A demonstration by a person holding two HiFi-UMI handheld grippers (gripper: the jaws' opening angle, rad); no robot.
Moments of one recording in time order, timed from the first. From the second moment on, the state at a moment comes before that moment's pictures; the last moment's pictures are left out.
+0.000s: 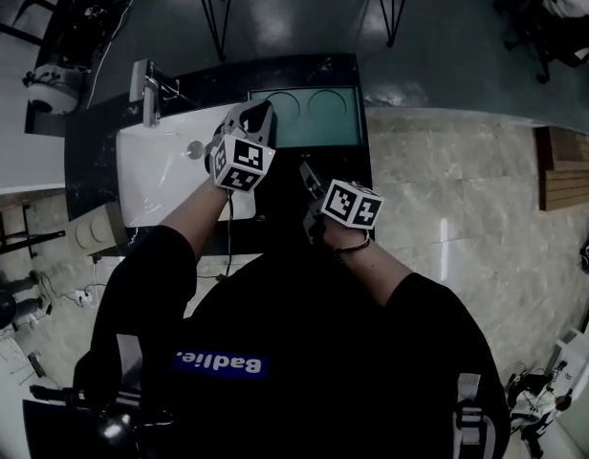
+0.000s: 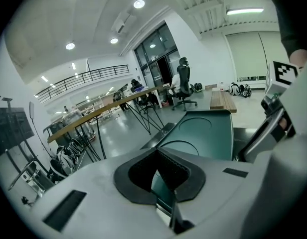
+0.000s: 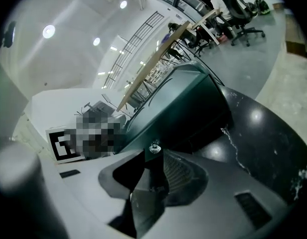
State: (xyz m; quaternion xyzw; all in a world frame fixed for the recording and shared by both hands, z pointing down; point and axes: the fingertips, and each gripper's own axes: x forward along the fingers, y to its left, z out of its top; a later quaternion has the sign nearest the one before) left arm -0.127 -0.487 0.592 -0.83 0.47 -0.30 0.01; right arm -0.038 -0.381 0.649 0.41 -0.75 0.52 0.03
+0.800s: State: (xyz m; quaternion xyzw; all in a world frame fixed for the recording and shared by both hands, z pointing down) left arm -0.128 -0.497 0.610 -0.83 0.45 -0.33 0.01; right arm -0.046 -0.396 0.656 0.43 -0.74 0.52 0.03
